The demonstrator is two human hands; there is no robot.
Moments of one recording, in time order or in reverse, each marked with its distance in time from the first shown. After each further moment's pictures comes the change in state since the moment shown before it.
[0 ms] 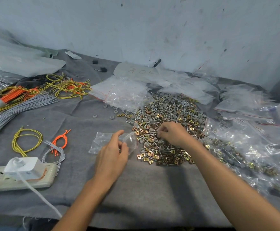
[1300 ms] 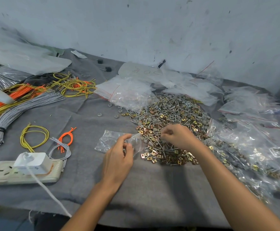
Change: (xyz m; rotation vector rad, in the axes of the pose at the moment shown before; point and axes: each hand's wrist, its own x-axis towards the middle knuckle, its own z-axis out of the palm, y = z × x) left_hand -0.016 -0.004 0.010 -0.155 0.107 0.014; right_hand -0.022 -0.006 -0.005 0.039 -0.005 -0.084
